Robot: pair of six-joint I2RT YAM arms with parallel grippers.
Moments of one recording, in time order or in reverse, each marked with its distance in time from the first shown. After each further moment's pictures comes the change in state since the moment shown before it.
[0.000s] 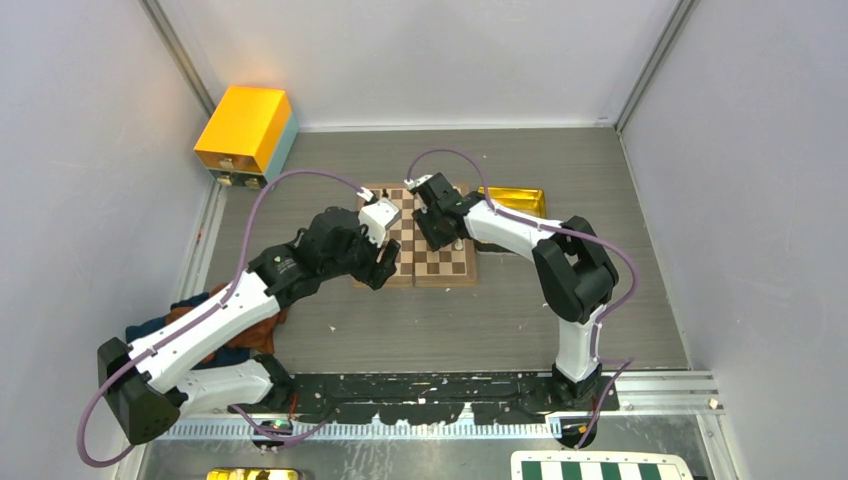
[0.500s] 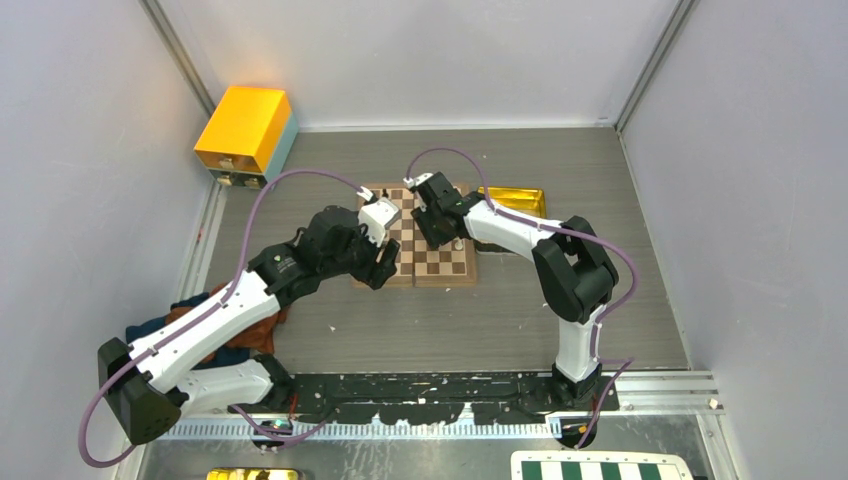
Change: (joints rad) left arm 0.013 0.003 0.000 0.000 0.029 0.000; right arm 0.000 0.003 0.000 0.025 0.003 -0.004
